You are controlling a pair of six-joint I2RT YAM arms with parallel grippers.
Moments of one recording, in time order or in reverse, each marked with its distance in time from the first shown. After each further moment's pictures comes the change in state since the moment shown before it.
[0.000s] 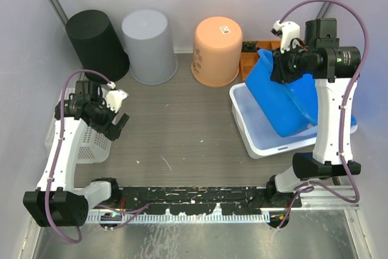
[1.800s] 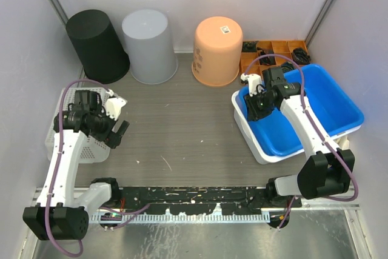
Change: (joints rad) left arm 0.000 -0.110 -0.077 -0.018 0.004 -0.050; right arm 0.100 -0.145 -0.961 0.517 0.041 0.018
